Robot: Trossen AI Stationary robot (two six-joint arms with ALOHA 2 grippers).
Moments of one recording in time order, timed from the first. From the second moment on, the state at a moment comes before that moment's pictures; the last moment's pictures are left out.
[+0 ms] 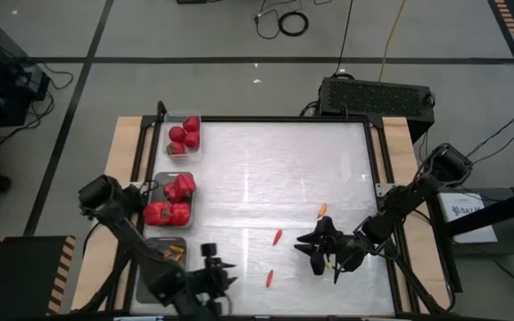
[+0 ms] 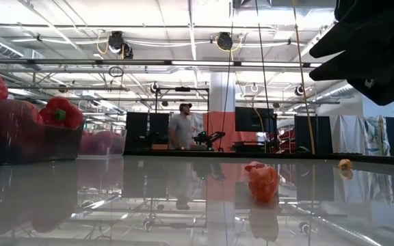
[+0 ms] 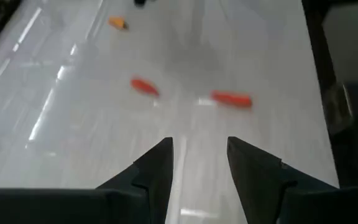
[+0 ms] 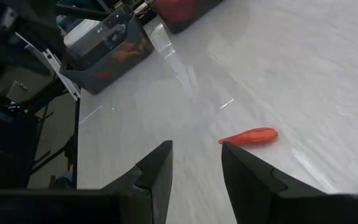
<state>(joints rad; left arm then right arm) -0.84 1.84 1.46 -0.73 -0.74 -0.68 0.72 1.46 0.63 0.21 0.71 1.09</state>
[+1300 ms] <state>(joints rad) -0.43 2.27 1.46 -0.08 -0.66 -0.85 0.72 1.46 0.63 0.15 0.71 1.10</state>
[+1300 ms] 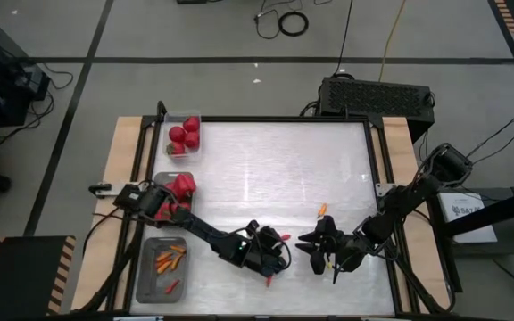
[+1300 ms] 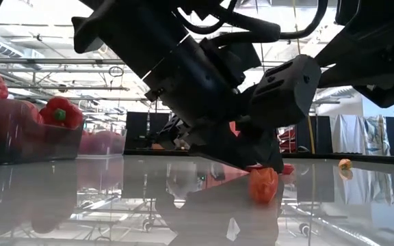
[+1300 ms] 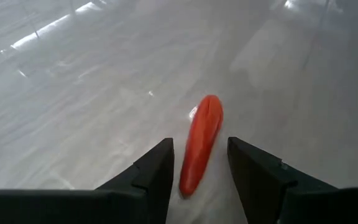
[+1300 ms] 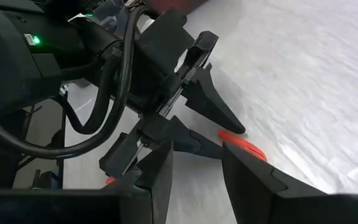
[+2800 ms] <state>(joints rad) -0.85 1.76 1.46 -0.93 -0.34 -1.07 0.74 1.46 0.63 0.15 0.72 1.14</state>
